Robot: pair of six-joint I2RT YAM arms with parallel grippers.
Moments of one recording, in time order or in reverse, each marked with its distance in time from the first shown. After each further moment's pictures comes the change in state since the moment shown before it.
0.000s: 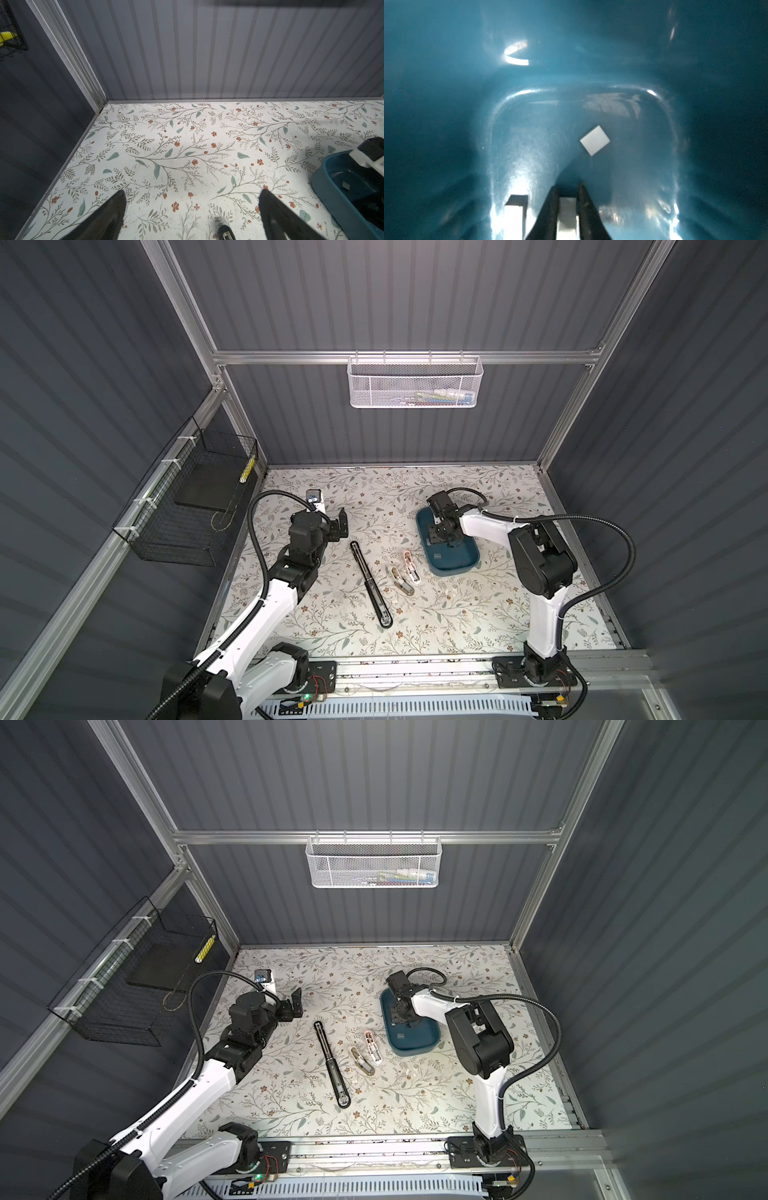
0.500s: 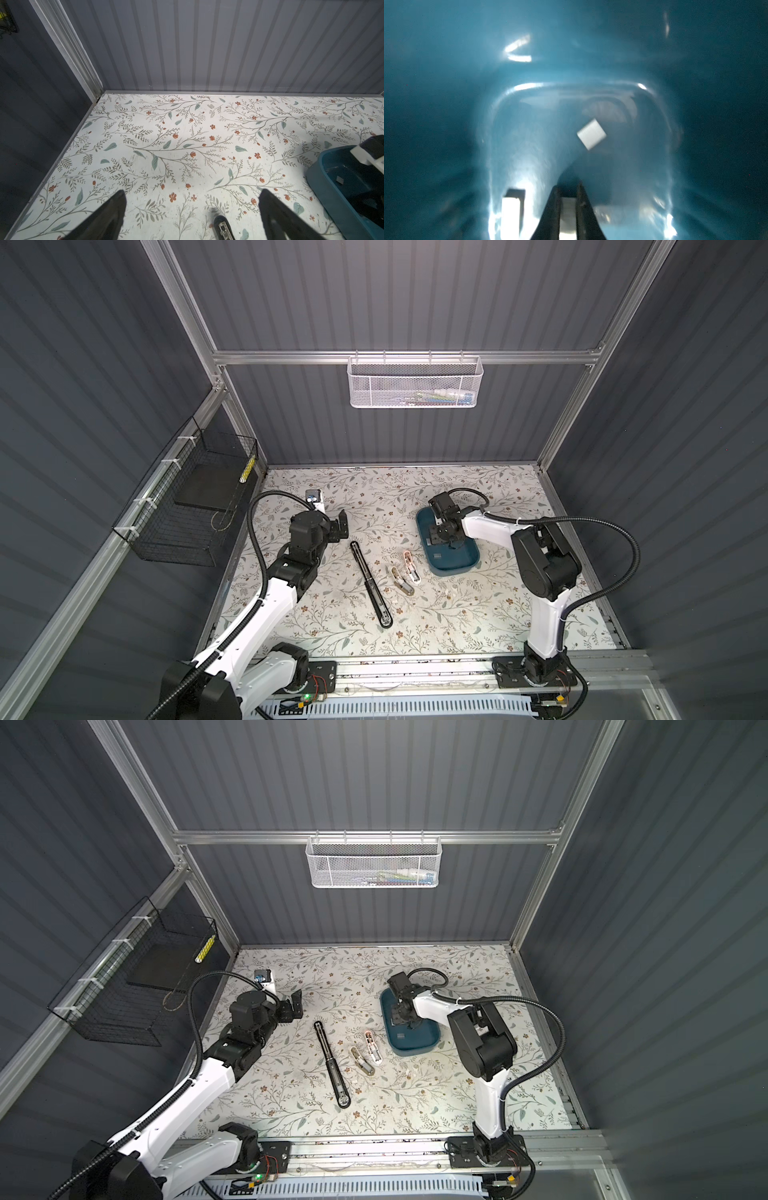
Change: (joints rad) left arm 0.000 0.000 0.047 -0.109 0.007 -0.063; right arm 0.000 -0.059 -0.058 0.020 0.009 -0.016
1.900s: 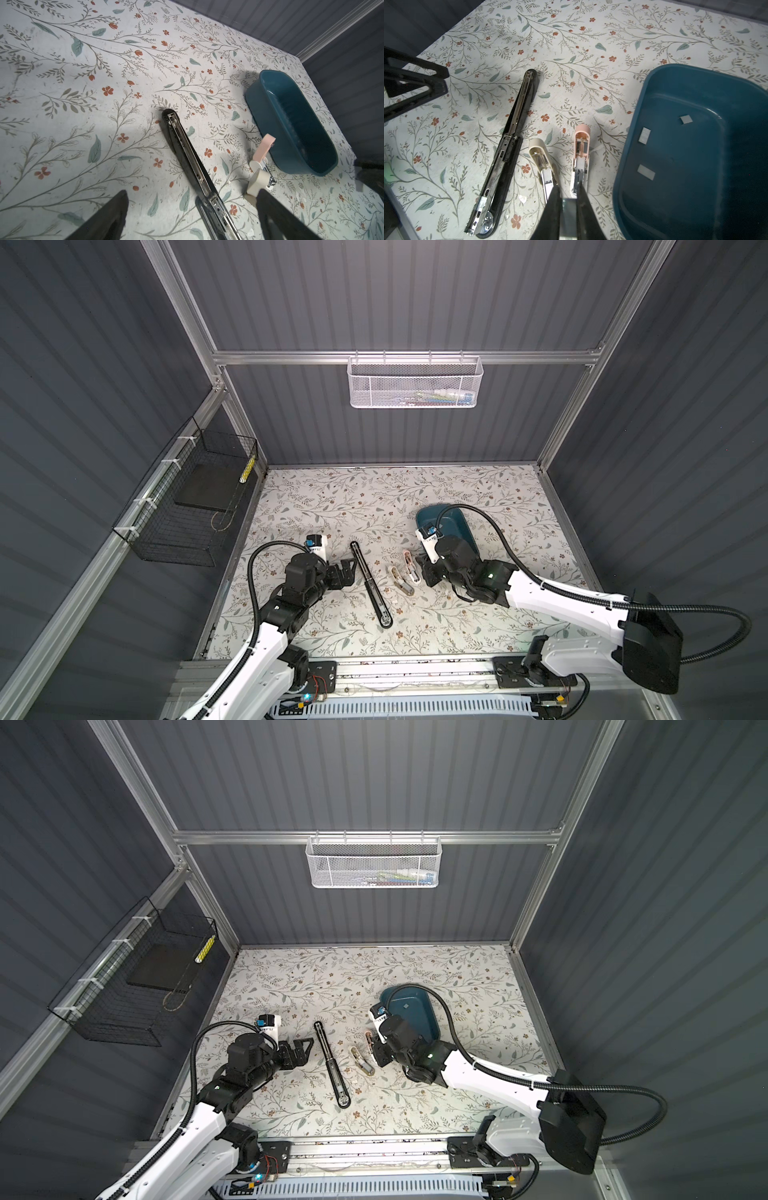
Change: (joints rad) left arm 0.000 -0.325 -0.367 -0.131 0.387 -0.270; right arm 0.422 -0.673 -0.470 0.279 0.023 -0.034
